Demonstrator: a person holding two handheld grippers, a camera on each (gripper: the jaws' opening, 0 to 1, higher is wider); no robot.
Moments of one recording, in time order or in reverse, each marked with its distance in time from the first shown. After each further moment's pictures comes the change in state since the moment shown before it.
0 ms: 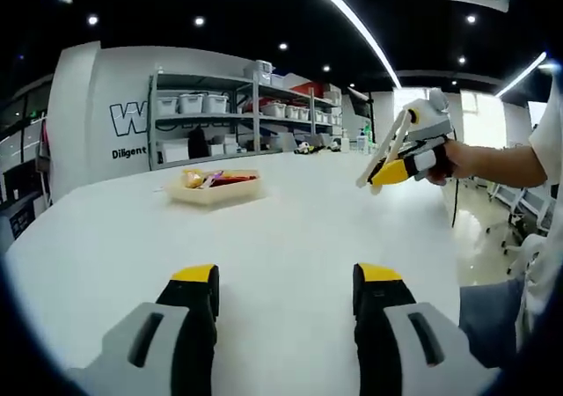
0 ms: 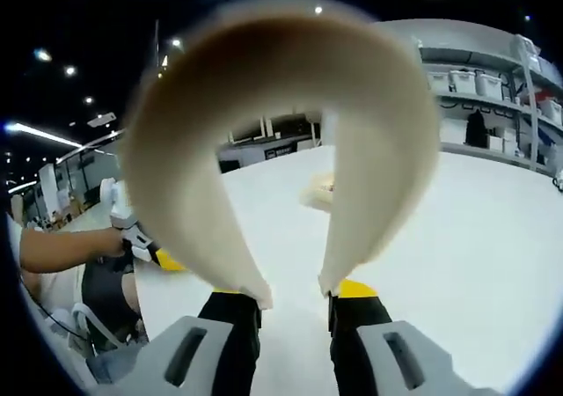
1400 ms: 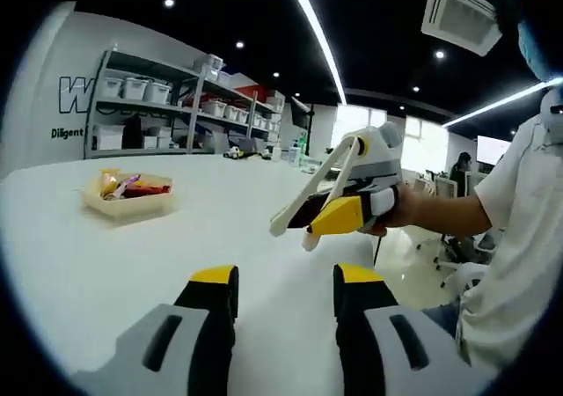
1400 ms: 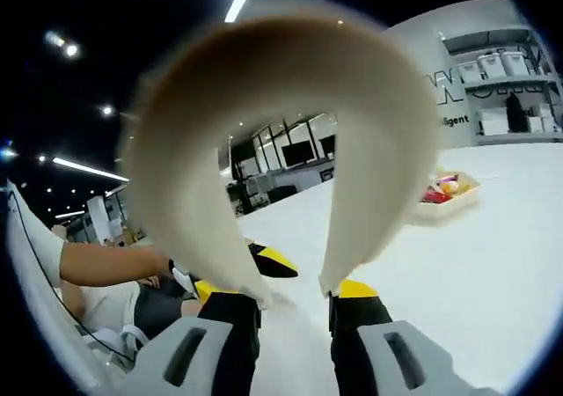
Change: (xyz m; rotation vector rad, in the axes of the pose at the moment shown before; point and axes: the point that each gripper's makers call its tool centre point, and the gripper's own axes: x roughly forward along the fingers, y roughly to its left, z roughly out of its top) left arm 0.015 -0.090 0.041 -0.101 -0.032 -0.400; right arm 0.010 0.081 0.015 0.099 -0.114 0.311
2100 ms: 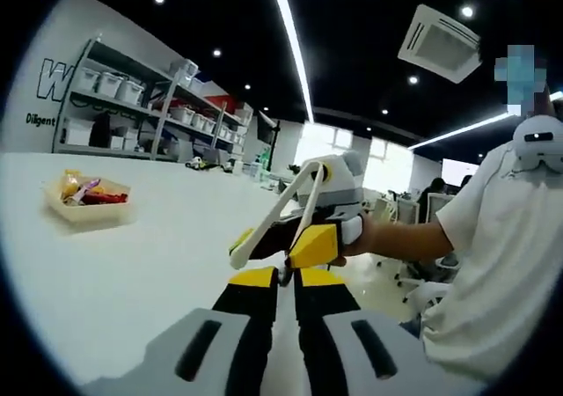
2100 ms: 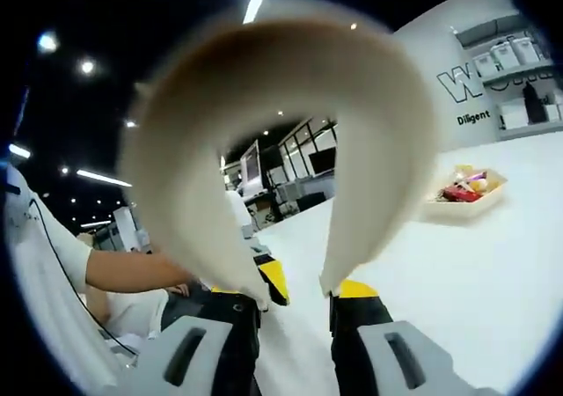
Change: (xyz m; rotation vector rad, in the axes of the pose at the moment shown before) left arm -0.002 -0.040 0.014 -0.057 -0.052 -0.205; right arm 0.002 0.032 0.004 0.050 -0.045 0.166
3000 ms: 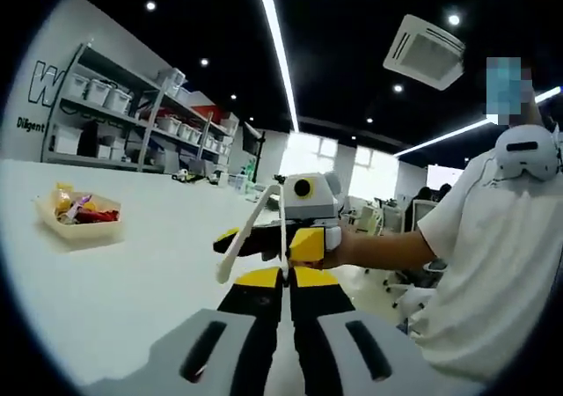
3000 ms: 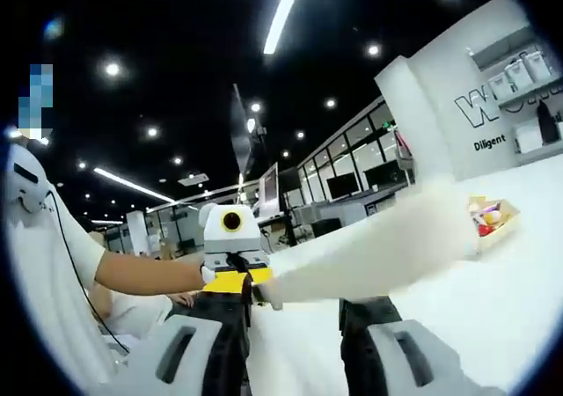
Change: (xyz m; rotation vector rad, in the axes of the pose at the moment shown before) left arm -0.013 -0.014 0.029 0.027 -0.069 -0.065; right arm -0.007 0.004 0.035 -0.087 -0.163 0.060
